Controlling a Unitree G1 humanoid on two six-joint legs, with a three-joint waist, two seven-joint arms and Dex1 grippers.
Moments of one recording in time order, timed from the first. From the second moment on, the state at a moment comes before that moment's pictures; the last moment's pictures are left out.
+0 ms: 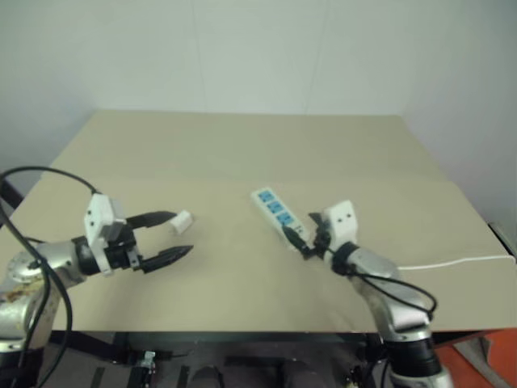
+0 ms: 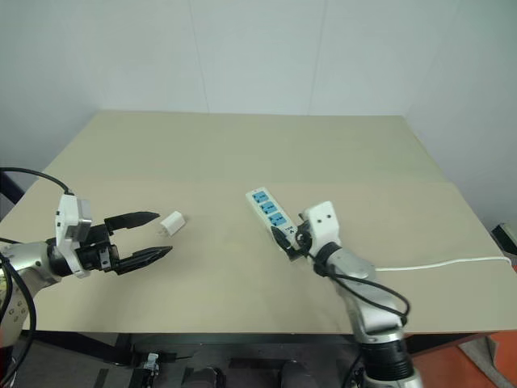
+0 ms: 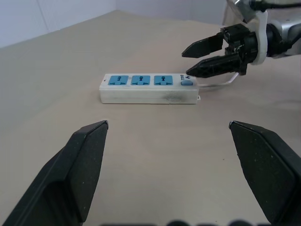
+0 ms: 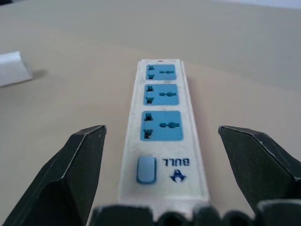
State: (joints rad) left arm -0.12 0.82 0.33 -0.28 -0.65 0.44 -1.08; right arm -0.29 -0.24 0.09 -0.25 0.15 0.51 0.34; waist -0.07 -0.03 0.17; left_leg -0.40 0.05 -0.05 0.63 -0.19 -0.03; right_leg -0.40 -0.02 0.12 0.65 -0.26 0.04
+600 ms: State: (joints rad) left arm -0.11 0.83 0.33 -0.28 -0.65 0.44 -1.09; right arm -0.38 -0.13 0.15 0.21 0.03 0.13 0.34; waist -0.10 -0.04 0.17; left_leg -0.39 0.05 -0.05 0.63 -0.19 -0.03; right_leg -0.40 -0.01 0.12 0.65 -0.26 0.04
